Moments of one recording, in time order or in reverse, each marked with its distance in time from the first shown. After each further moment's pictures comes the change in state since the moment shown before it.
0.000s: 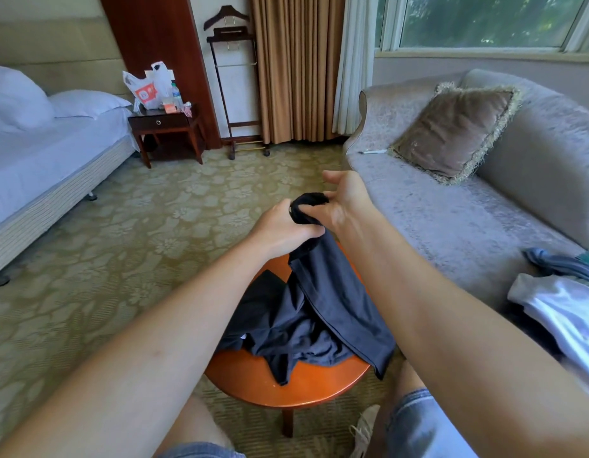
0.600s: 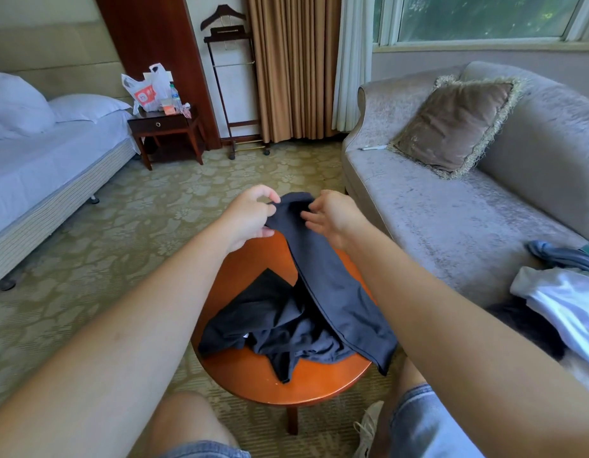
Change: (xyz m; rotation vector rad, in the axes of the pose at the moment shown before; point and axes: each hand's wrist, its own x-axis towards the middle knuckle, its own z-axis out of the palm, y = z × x) left_hand 0.007 -0.010 -0.035 -0.214 0.030 -0.143; right_hand 0.000 0.015 -0.029 -0.595 0.022 -0.185
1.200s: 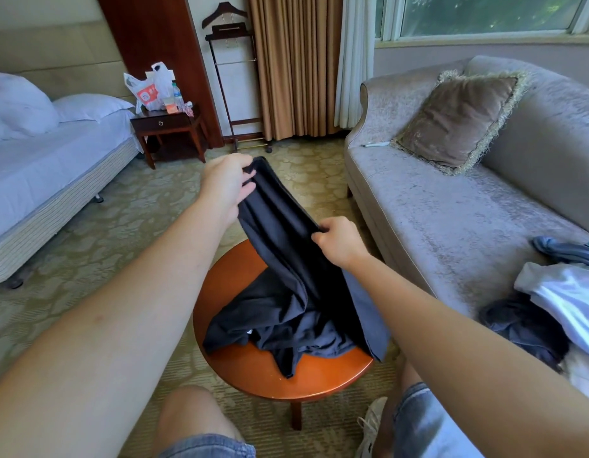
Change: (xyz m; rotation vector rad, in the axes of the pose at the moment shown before) left_hand 0.003 0.029 -0.023 -0.601 0.328 0.036; right_hand 0.000 0.046 -0.029 -0.977 0.065 -0.385
